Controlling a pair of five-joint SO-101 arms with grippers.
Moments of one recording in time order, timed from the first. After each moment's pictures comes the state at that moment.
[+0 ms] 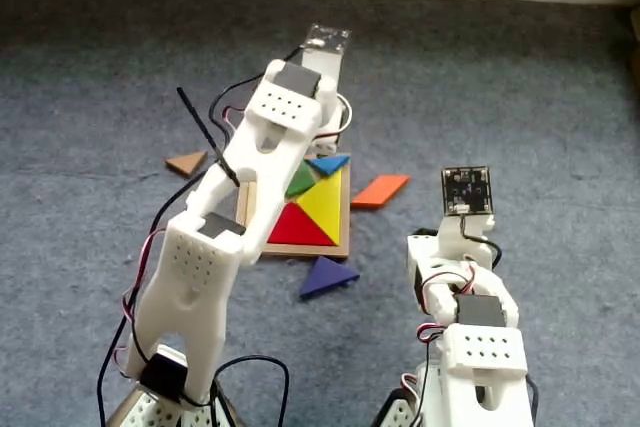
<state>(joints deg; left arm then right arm) 17.9 44.8 -44.6 85.8 17.3 -3.3 -63.0 81.5 35.5 8.0</state>
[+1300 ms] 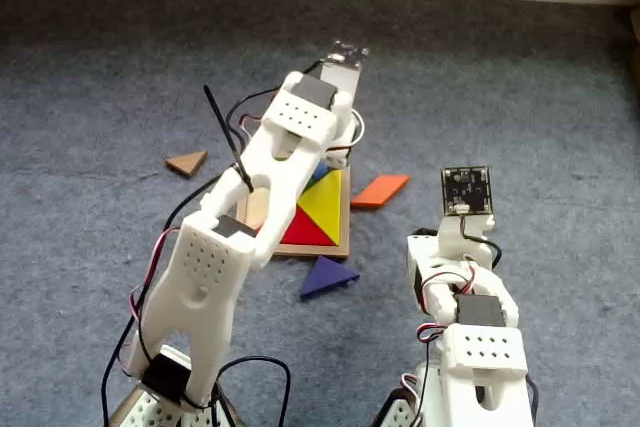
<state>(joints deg) 20.5 49.5 -44.6 83.5 13.8 -3.3 -63.0 81.5 35.5 8.0</state>
